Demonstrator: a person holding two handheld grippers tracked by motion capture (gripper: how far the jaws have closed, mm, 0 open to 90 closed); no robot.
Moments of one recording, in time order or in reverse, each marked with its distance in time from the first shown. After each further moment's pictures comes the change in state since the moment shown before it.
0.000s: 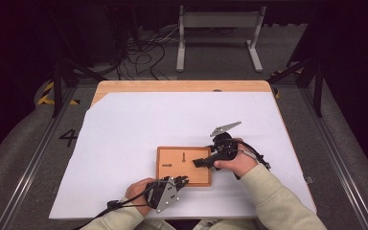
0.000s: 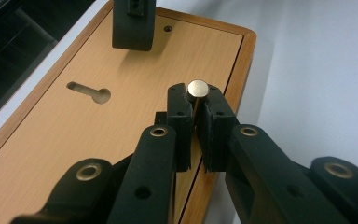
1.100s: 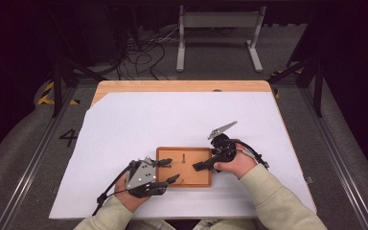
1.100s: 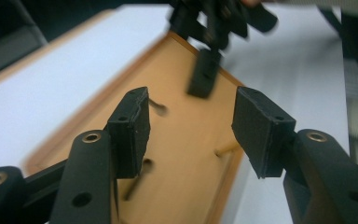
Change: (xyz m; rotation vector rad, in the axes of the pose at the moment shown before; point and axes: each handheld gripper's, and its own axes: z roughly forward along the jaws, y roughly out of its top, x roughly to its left) left arm 0.056 0.005 -0.051 -0.162 -0.082 -0.345; right arm 0.004 0.002 0.001 0.083 0.072 -0.038
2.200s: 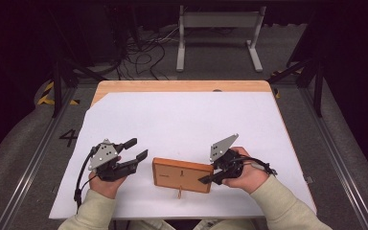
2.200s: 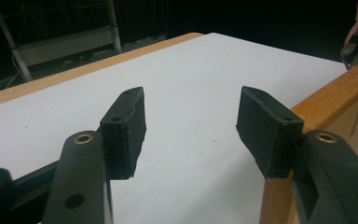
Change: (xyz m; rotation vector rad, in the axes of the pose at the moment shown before) left arm 0.057 -0.019 -0.046 -0.074 0.216 -0.224; right arm 0.060 -0.010 -0.026 0.099 0.008 -0.387
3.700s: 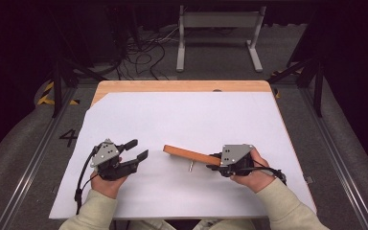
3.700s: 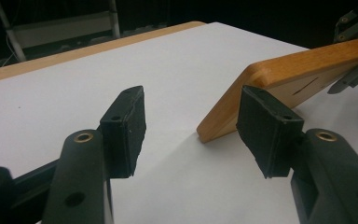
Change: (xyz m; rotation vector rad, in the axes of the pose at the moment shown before) left arm 0.004 -0.007 0.006 0.031 -0.004 -0.046; right arm -0.008 -0.028 -0.011 -0.110 -0.328 -0.248
